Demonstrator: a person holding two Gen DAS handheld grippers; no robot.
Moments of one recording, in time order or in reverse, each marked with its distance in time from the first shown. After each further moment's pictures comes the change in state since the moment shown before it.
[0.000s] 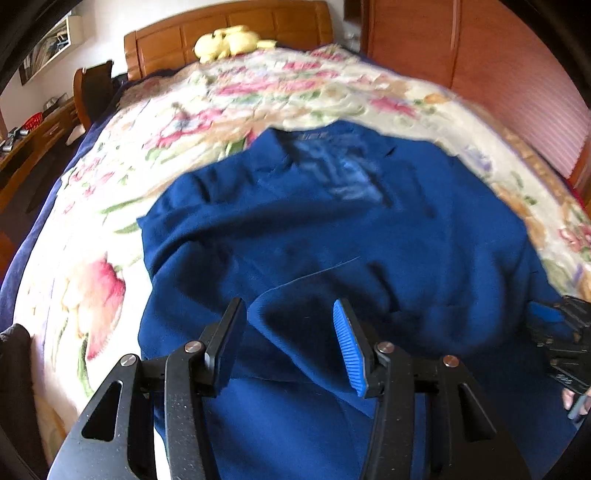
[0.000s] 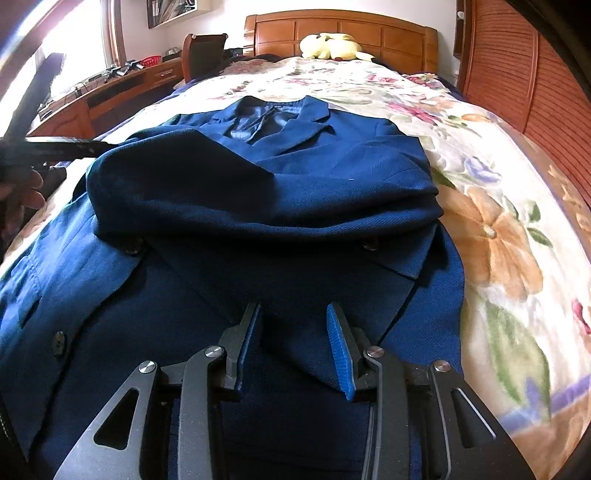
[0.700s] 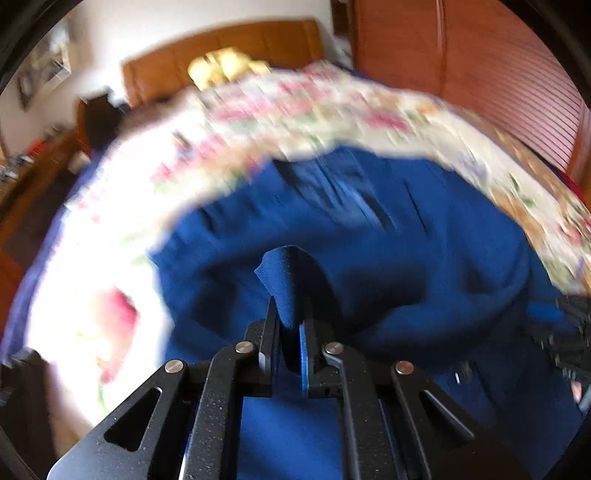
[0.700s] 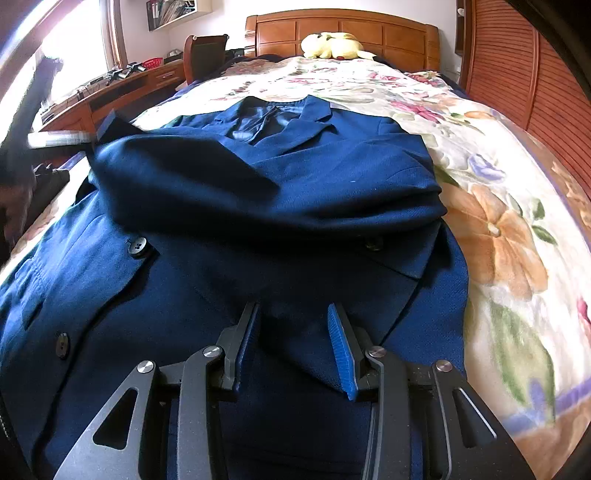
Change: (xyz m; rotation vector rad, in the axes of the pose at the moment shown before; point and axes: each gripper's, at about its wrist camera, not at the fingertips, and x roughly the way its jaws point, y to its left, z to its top) left arm -0.042 -0.004 0.014 0.053 -0.148 0.043; right arm 0.001 -0.001 0.000 0.009 0.000 0.017
